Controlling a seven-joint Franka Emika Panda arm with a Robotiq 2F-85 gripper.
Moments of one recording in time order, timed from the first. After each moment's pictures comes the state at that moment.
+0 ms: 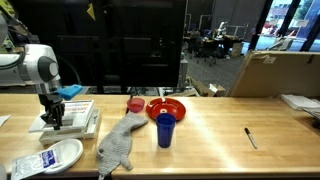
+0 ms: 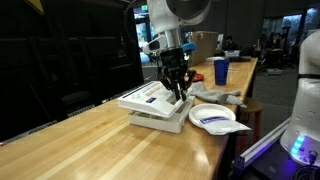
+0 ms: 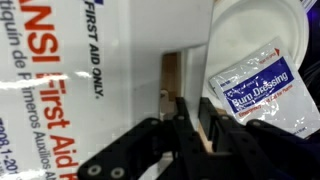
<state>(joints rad) 0.49 -0.20 0.34 -2.43 0.15 2.09 -1.37</state>
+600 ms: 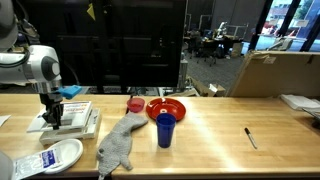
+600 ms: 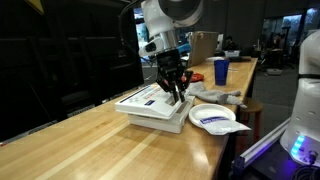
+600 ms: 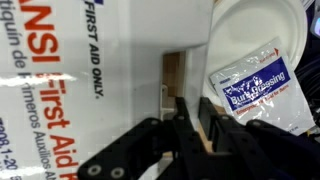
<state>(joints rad) 0.49 -0.14 0.34 -2.37 0.15 2.04 -1.42</state>
